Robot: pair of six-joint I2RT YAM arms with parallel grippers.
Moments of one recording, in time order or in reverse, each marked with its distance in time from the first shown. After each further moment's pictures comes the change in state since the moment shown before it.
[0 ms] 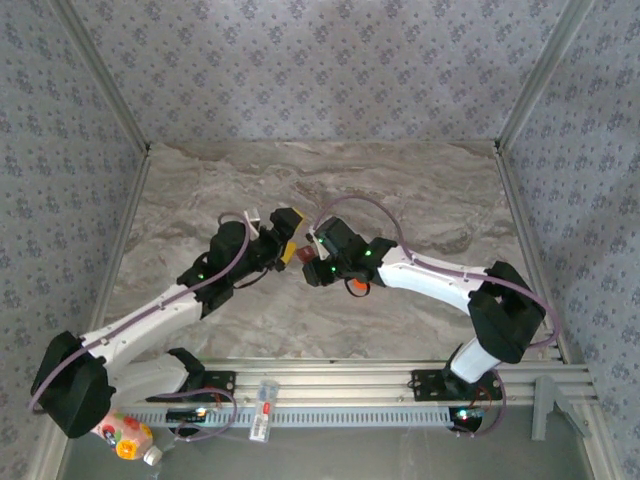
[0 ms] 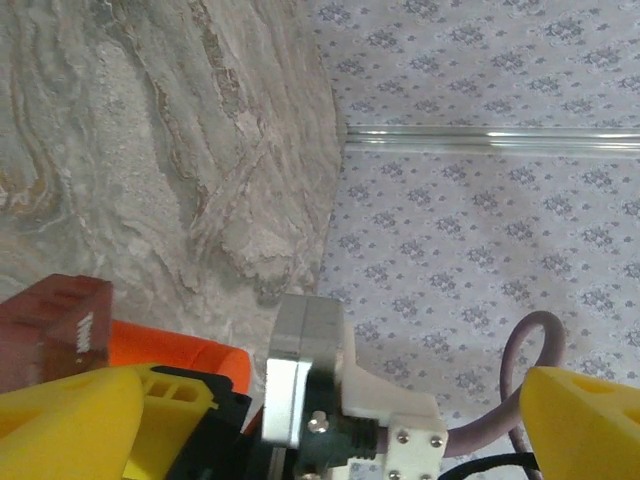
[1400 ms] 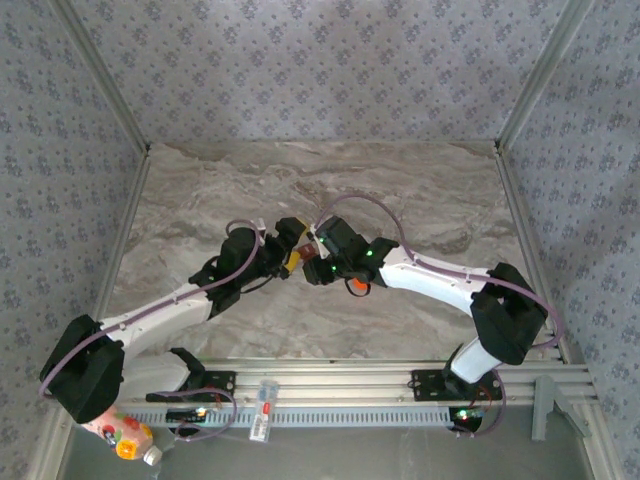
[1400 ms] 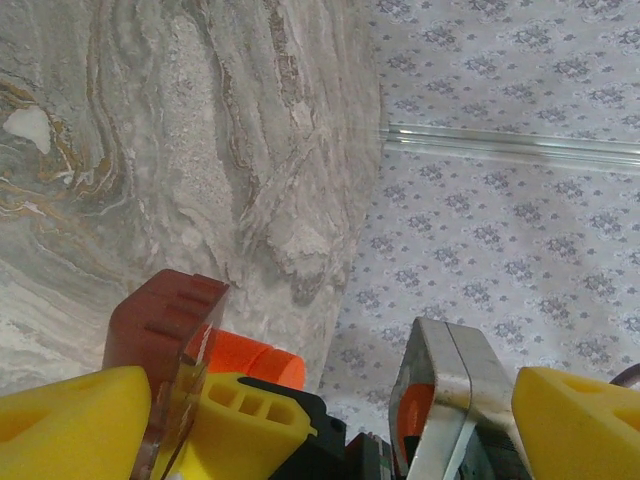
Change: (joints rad) left arm -0.013 0.094 -0.055 0.095 0.001 -0.056; right arm 0.001 -0.008 0.000 0.010 0.006 0.014
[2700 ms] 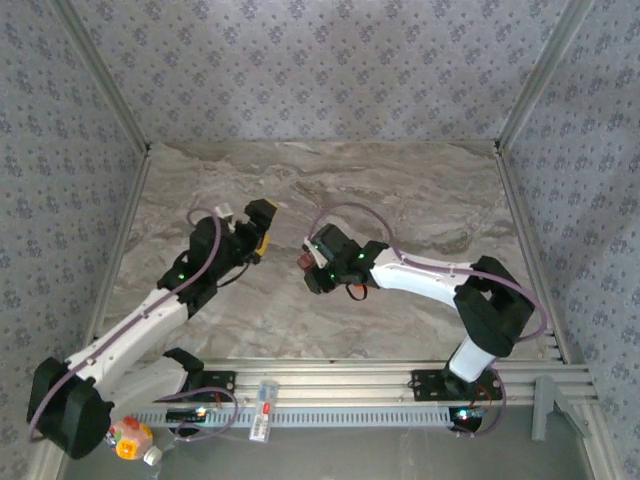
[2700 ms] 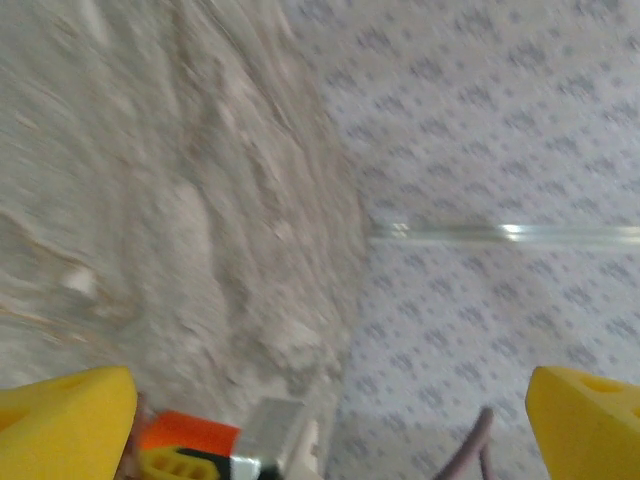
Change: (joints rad) left arm 0.175 -0.209 0.064 -0.271 -0.069 0.154; right arm 0.010 0.086 -0.014 -0.015 0.010 -0.164
